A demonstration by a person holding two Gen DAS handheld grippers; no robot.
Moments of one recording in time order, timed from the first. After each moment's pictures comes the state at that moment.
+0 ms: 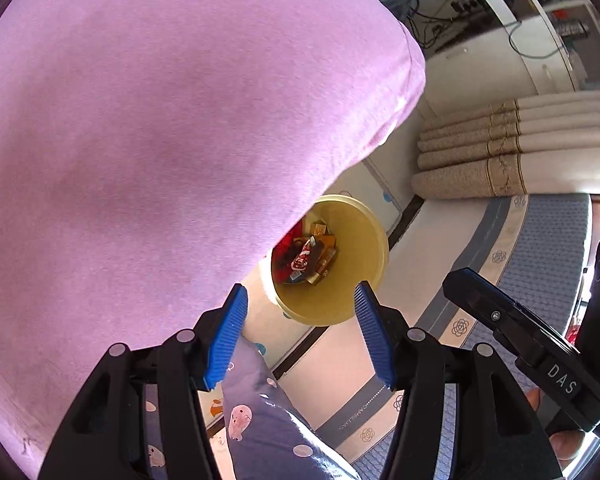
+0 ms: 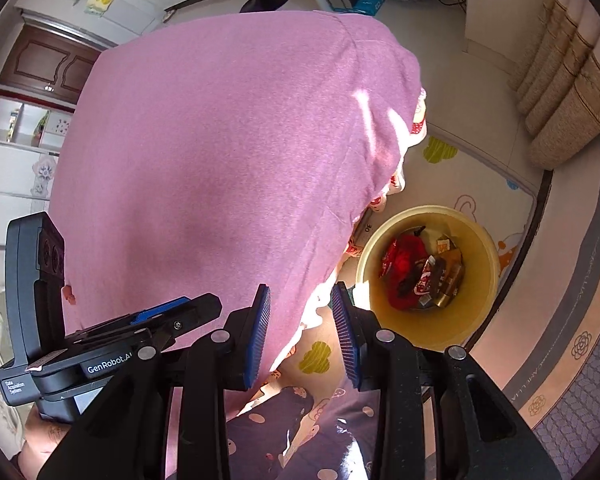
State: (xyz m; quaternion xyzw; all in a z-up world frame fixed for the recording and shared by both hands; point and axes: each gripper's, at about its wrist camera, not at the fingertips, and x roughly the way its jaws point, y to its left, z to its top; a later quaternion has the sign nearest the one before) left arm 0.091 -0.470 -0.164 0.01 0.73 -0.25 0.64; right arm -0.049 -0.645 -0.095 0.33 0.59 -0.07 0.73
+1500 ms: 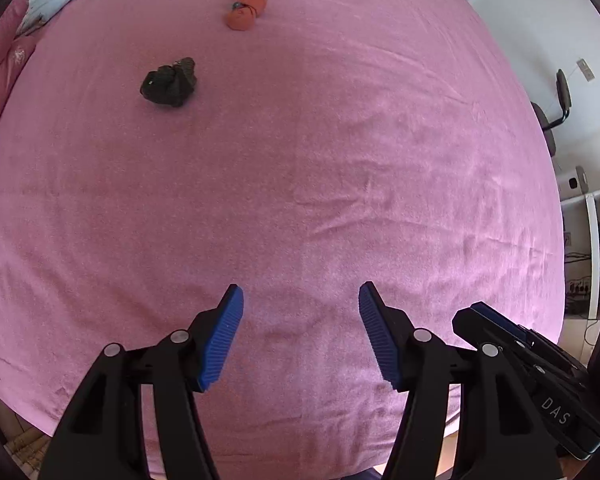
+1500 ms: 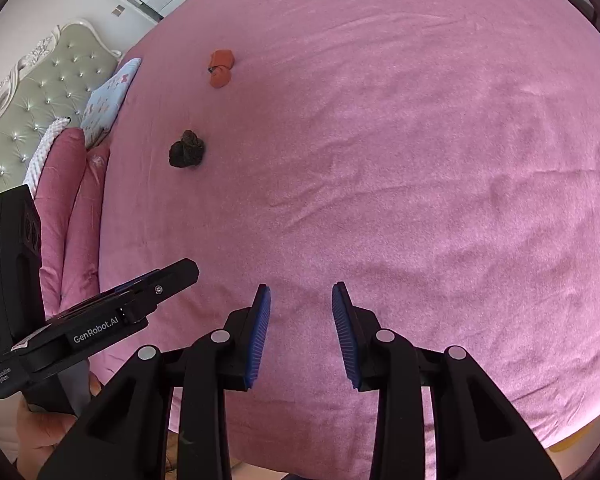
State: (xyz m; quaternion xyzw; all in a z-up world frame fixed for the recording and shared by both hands) left arm 0.111 0.240 -0.116 -0.22 0.61 0.08 0.76; right arm 0.124 0.036 -0.087 0.07 0.63 0.24 0.74
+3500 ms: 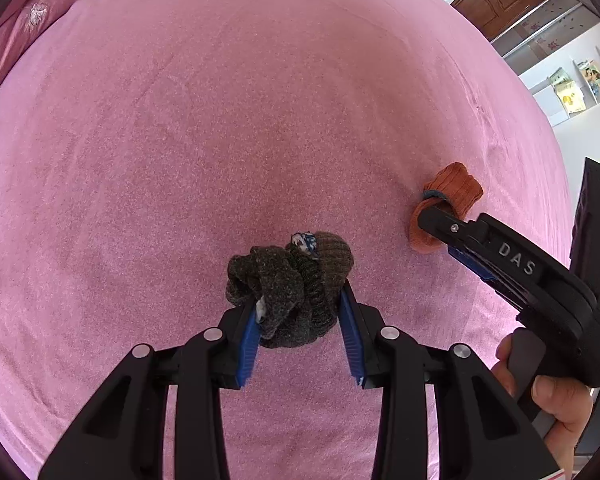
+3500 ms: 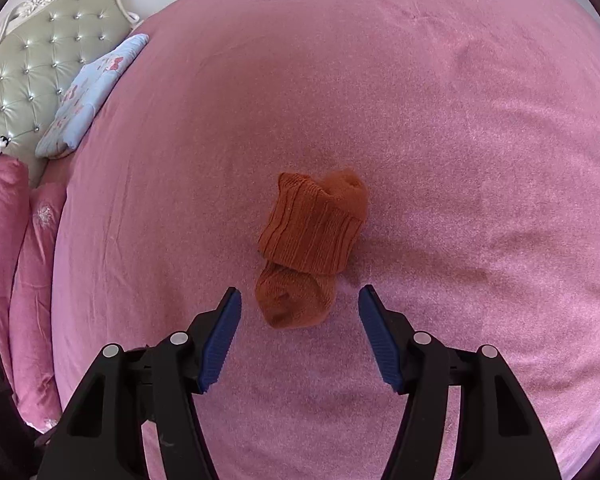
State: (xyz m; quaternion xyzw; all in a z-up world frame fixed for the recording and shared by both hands) left arm 0.323 0.517 -0.218 -0.35 0.53 0.20 0.75; right arm 0.436 0.358 -0.223 -0.02 0.62 0.28 0.73
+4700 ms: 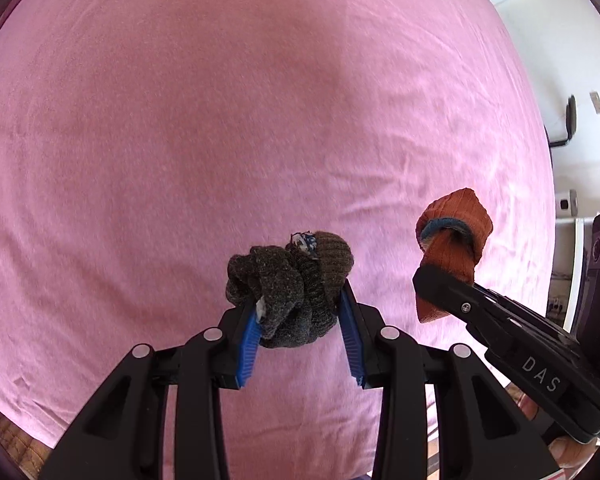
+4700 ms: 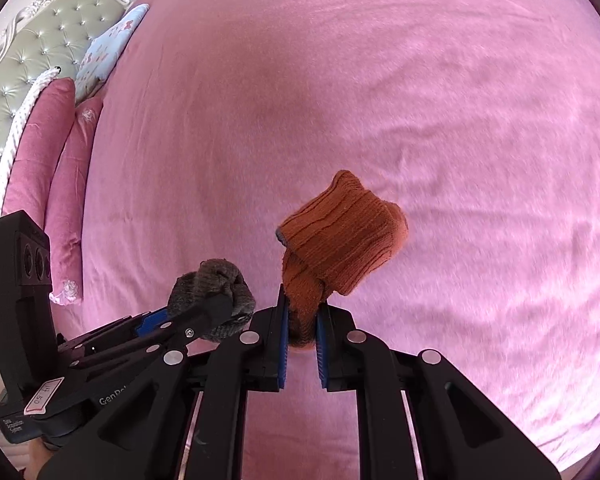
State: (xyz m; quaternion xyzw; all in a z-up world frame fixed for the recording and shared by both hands) left arm 0.117 0.253 -0.191 -0.28 0.64 0.05 0.71; right arm 0.129 0.081 -0.142 0.02 0.68 0.25 0.69
